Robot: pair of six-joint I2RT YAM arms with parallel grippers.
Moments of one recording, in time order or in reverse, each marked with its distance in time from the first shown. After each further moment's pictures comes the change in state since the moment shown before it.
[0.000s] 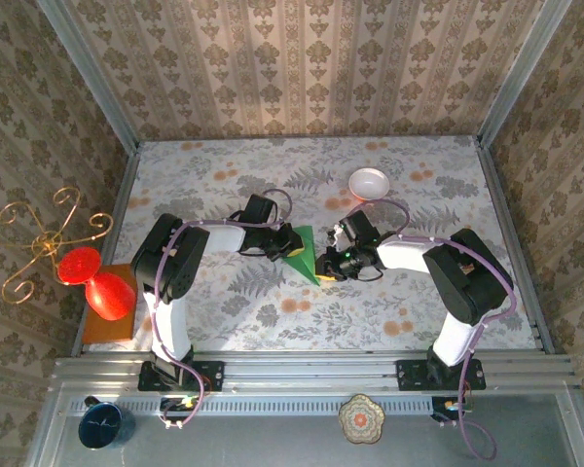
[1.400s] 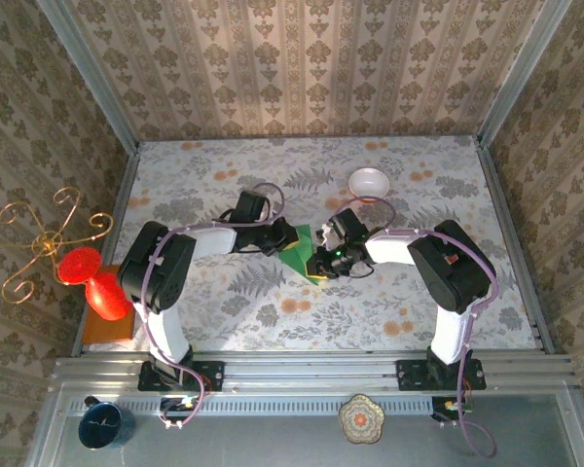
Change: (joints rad) left arm 0.016 -0.100 -0.048 0.031 -0.024 -0.006; right arm 0.029 0.114 0.095 -0.013 -0.021 -0.090
